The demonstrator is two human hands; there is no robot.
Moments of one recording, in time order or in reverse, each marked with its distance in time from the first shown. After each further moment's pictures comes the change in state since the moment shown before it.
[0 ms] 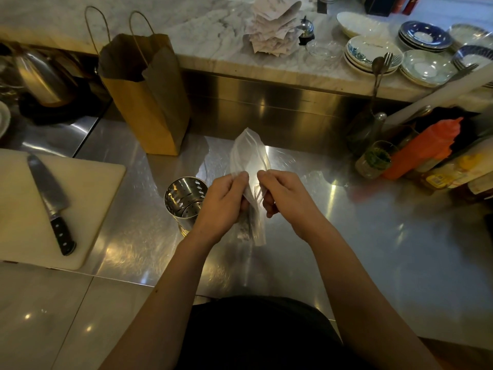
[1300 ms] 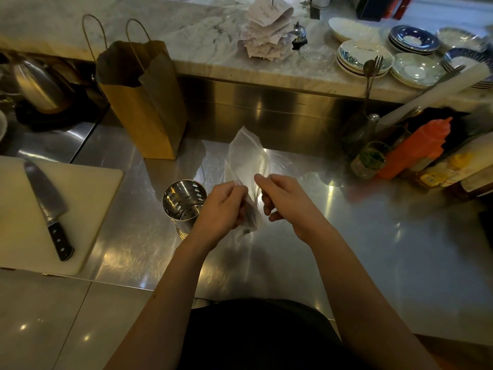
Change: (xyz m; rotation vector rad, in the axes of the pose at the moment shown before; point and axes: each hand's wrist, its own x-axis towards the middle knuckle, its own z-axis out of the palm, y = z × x) left_hand -0.006 0.000 0.001 0.042 -0.046 -0.099; right_hand -0.006 -0.002 -0.005 -0.004 0.009 0.162
